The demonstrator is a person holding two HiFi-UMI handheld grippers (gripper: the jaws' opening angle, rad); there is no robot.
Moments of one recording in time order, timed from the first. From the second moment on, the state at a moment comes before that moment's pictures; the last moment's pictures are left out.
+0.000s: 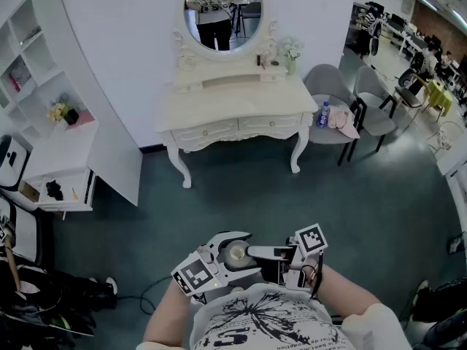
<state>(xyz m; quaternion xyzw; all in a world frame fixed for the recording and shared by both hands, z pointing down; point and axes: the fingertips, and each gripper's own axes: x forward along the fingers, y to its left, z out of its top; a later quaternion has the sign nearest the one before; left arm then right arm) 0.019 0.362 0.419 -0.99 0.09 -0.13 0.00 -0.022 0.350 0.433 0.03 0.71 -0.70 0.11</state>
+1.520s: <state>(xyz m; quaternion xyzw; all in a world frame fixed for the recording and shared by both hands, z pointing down) 0.056 0.222 0.433 -0.99 0.10 -0.12 -0.02 0.015 0.210 0.449 0.02 0.70 -0.71 0.10</state>
